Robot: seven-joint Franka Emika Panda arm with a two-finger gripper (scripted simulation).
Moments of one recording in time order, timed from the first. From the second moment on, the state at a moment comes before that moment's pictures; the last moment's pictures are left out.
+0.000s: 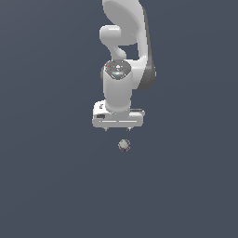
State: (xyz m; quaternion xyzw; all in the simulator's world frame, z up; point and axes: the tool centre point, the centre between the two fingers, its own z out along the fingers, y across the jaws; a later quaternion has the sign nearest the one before) arm 0.004 -0.005 0.158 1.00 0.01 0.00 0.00
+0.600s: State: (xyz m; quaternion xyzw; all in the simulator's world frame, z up) arm 0.013 0.018 0.167 1.00 0.04 0.01 0.00
